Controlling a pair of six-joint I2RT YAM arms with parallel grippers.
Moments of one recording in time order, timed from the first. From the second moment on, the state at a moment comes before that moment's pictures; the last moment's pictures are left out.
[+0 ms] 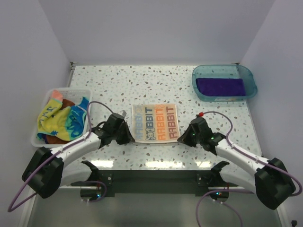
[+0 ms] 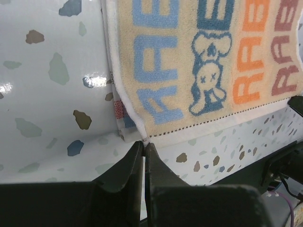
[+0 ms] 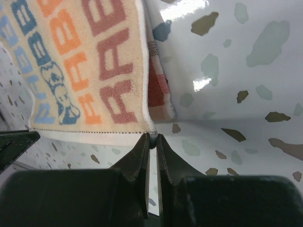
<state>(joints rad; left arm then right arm) -0.58 1.16 0.50 -0.27 0.15 -0.81 0.57 1.03 0.39 -0.25 -0.03 1.04</state>
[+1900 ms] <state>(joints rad) -0.32 1.38 0.87 -0.35 0.32 -0.56 0.29 1.43 0.98 -0.42 -0.31 0.60</state>
